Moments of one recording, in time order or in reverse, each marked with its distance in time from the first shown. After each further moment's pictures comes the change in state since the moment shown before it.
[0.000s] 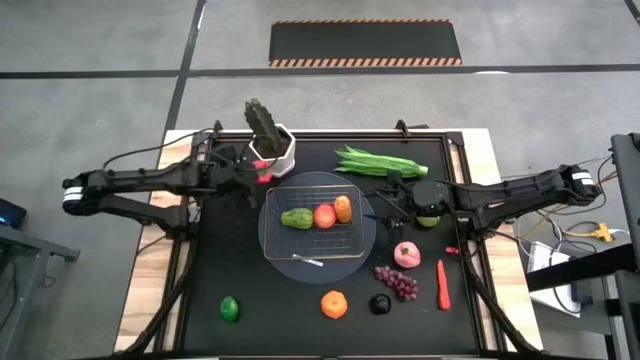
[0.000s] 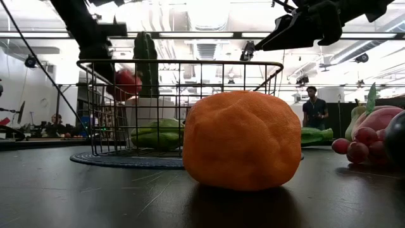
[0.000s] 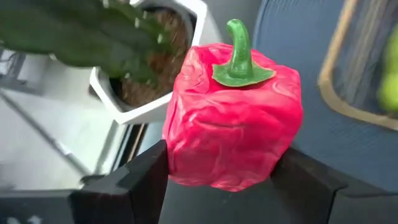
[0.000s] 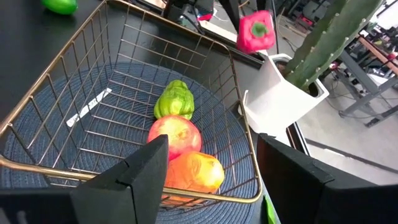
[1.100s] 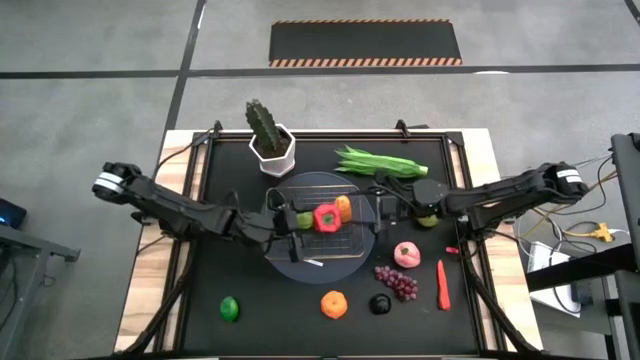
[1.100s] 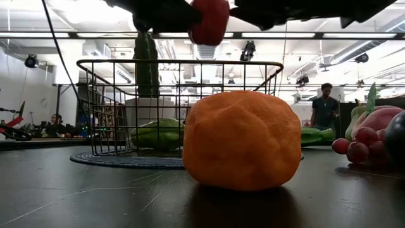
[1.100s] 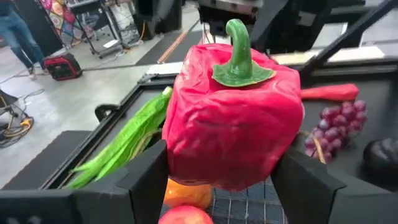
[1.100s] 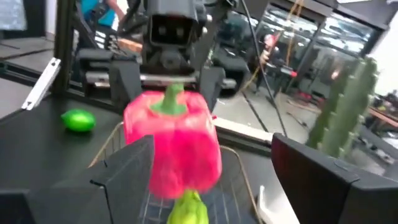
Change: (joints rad) left arm -0.444 0.357 -0.005 1.078 -0.009 -0.009; right arm 0.000 0.176 0.003 0.544 -0.146 0.053
